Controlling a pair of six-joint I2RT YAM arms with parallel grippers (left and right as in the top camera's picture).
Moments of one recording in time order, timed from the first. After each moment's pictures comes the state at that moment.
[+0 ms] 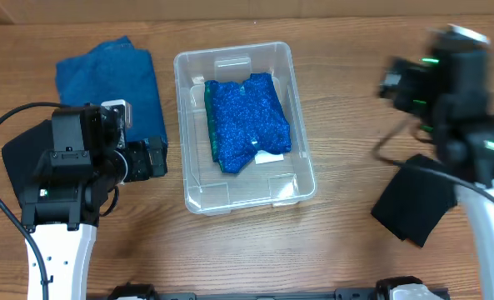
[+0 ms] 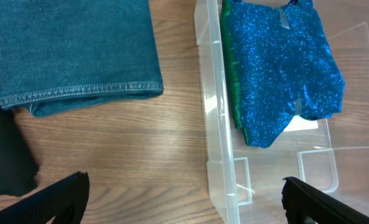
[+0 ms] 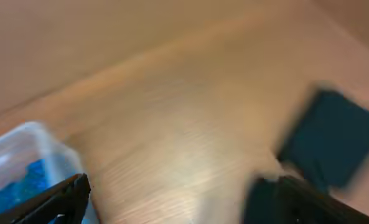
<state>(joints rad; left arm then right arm) 0.03 1.11 1.20 -1.05 0.14 -0.13 0.06 1.29 1.58 -1.07 0.29 0.46</state>
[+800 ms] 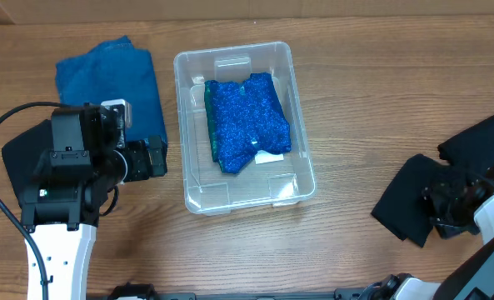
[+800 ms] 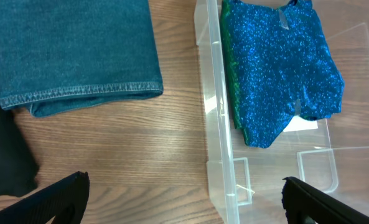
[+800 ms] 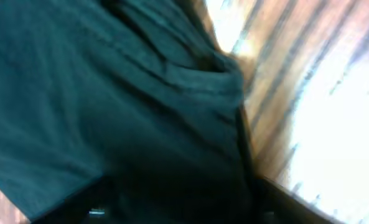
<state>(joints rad) 0.03 1.11 1.20 -1.05 0.14 -0.13 -0.72 1.48 0.69 -0.60 -0.18 0.50</state>
